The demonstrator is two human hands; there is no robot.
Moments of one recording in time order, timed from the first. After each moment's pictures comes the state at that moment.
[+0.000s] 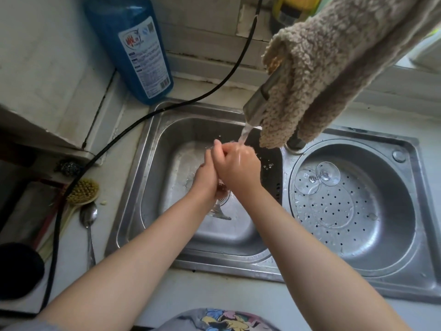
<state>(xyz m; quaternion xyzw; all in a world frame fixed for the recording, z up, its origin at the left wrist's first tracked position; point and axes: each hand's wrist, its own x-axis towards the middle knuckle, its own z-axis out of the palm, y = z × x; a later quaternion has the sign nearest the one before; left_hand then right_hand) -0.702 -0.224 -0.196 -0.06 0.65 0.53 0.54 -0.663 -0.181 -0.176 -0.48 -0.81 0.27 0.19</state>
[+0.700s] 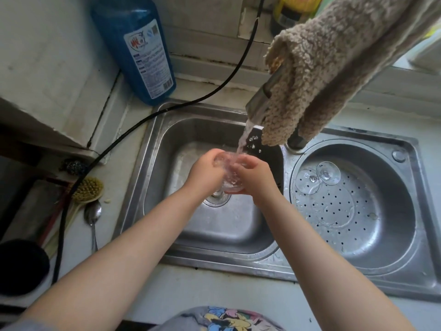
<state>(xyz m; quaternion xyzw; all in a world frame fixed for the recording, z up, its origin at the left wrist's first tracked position) -0.717 -0.240 -0.172 0.25 0.76 0.43 0.42 -0.618 -0.172 -0.189 -0.54 -0.52 0.65 0.11</state>
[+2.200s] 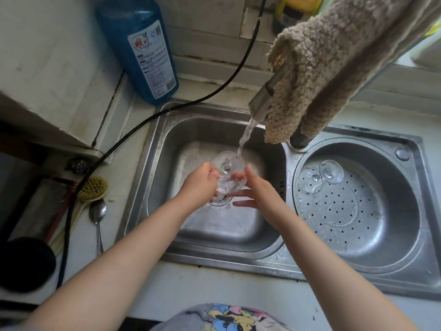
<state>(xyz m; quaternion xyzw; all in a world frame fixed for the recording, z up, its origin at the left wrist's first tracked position) -0.722 -0.265 -0.188 0.26 0.80 0.30 0.45 -0.581 -0.186 -0.201 -0.44 -0.52 0.73 0.05</state>
